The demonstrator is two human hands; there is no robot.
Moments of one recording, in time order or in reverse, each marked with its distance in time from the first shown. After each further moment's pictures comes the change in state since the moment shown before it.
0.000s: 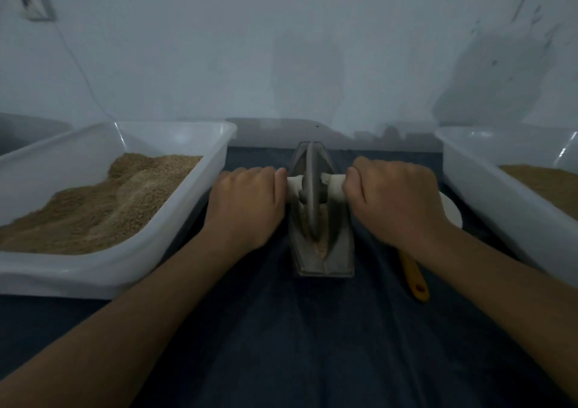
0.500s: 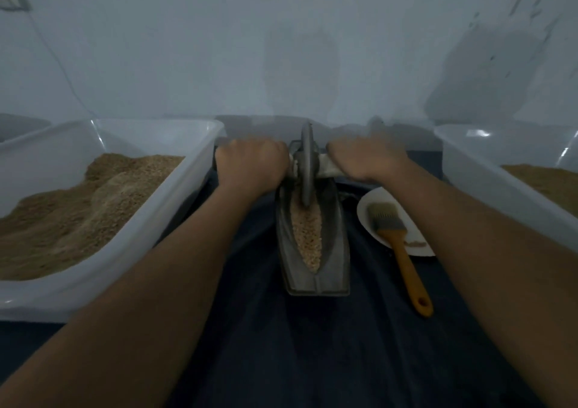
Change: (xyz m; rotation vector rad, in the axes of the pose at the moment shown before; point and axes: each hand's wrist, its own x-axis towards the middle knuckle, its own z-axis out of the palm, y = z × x) left_hand 0.087 -0.010 0.044 0.122 -0.197 -0.128; right_hand 0.097 0.041 0.079 0.143 -0.641 0.002
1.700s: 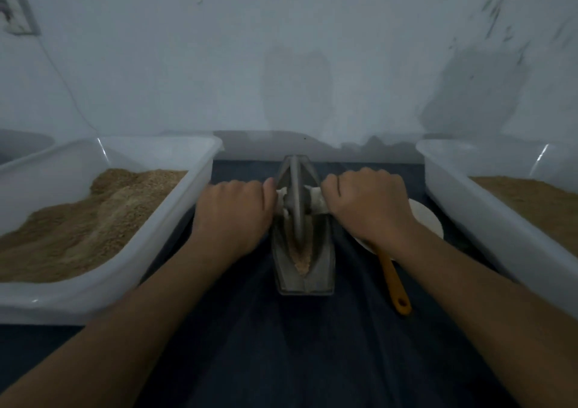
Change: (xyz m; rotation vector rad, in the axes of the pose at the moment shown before) left_hand -0.079 -0.003 -0.028 0.088 0.065 0.151; right_hand -0.102 -0.046 -0.008 -0.070 0.362 0.014
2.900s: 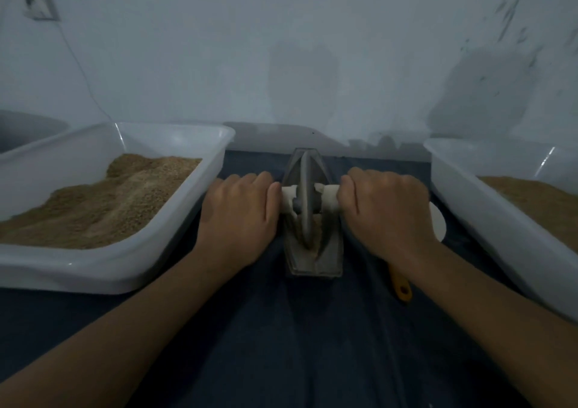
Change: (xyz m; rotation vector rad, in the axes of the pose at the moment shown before) left_hand -0.032 0.008 -0.009 -0.286 0.212 -0.173; right_hand -0.032 -0.005 -0.003 -0.056 0.345 0.025
